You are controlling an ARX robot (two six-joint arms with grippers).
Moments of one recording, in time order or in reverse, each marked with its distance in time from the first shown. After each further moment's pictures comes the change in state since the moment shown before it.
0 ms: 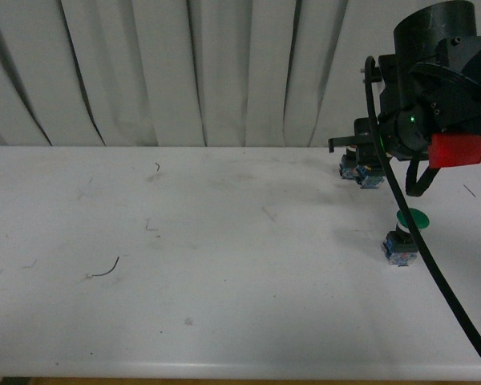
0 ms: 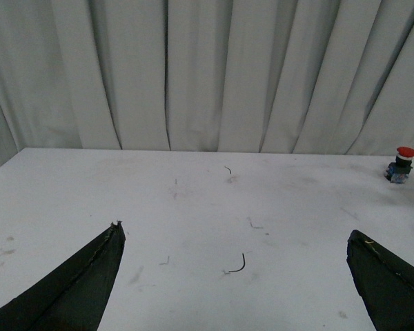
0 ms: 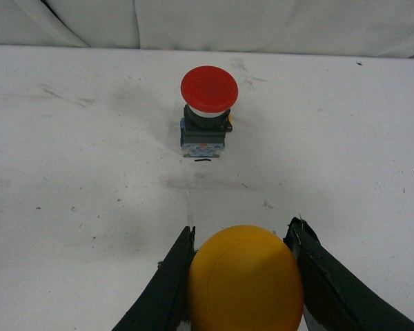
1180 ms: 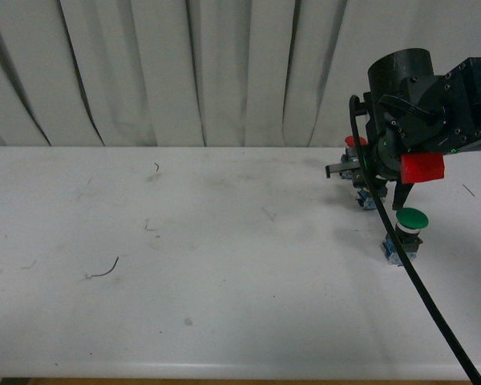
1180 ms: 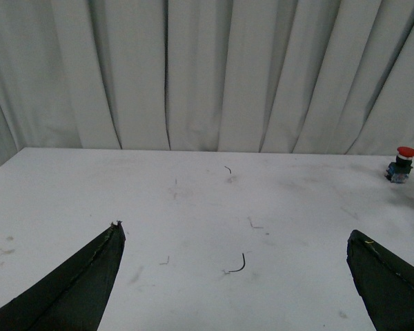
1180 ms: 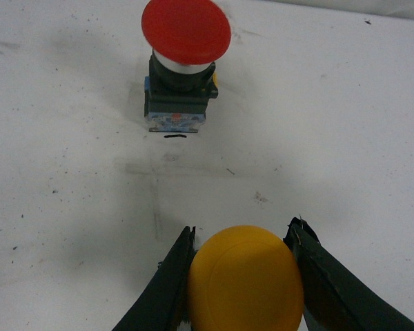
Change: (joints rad) left arm 0.000 0.000 0.000 0.000 0.000 0.000; right arm -0.012 0.190 0.210 -0.130 0.068 -0.037
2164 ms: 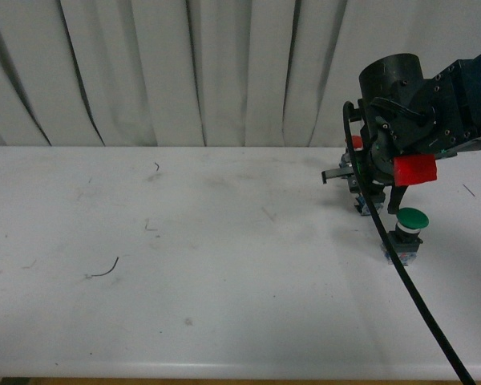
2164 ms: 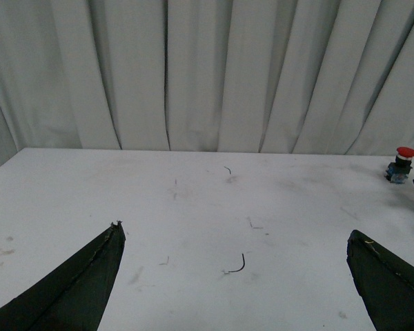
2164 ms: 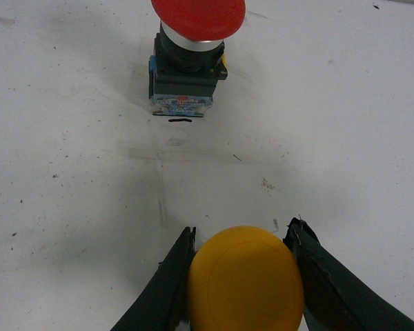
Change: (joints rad) left arm 0.000 0.000 0.000 0.000 0.000 0.000; right arm 0.013 0.015 0.024 -0.049 0.021 0.006
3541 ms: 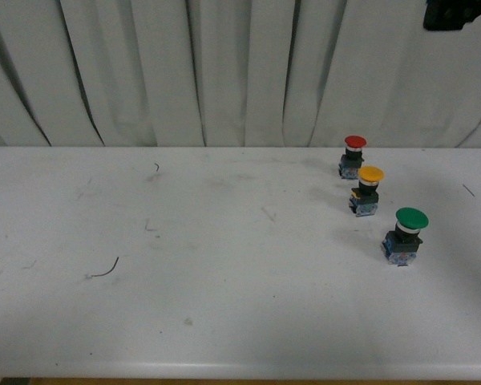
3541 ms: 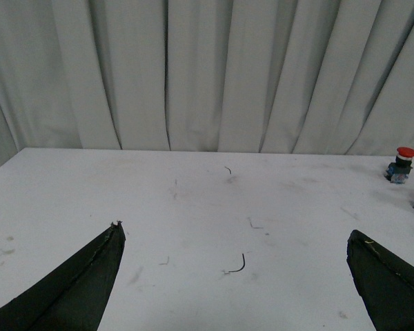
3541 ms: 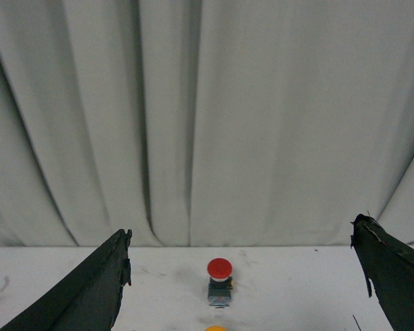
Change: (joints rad) left arm 0.000 0.000 0.000 0.000 0.000 0.000; right arm -0.019 -0.811 -0.843 0.801 -0.205 -0.028
